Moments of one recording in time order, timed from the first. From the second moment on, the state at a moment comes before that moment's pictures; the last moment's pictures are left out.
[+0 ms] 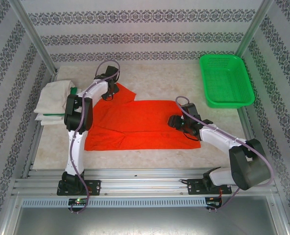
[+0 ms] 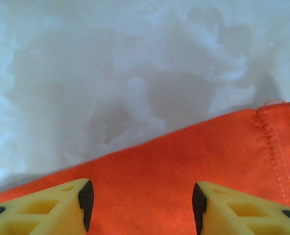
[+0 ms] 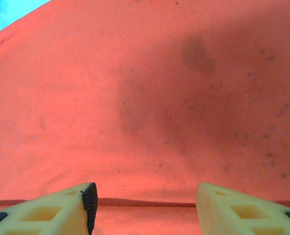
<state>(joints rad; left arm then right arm) -0.19 2.33 1.90 -0.71 -0.26 -0.83 0.37 1.36 0.66 -0.21 -0.09 0.69</state>
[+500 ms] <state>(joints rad) -0.18 2.39 1.97 -0.82 -0.31 -0.82 0.37 1.37 0.63 -0.21 -0.09 0.69</state>
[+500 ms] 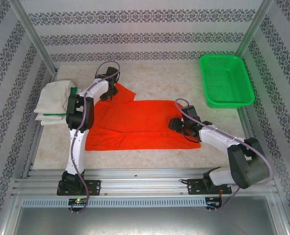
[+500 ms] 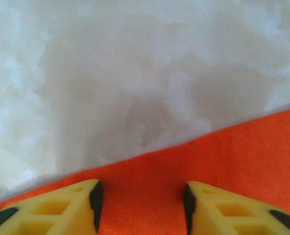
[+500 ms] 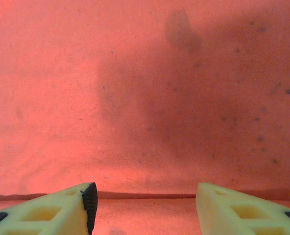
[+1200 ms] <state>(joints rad) -0.18 2.35 1.89 -0.77 -0.28 -0.82 0.21 1.48 0.83 -0.23 0.02 0.71</state>
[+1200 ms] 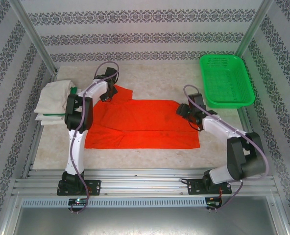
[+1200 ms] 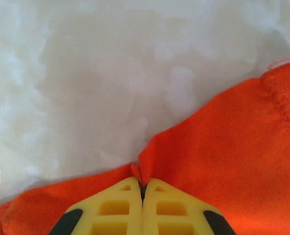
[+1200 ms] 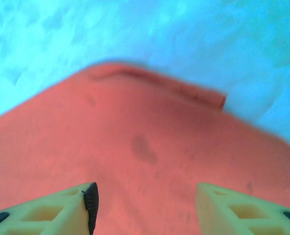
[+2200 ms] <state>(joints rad) -0.16 2.25 1.73 -0.68 -0.19 -0.82 0.18 1.88 1.14 -0.33 -0.11 0.47</state>
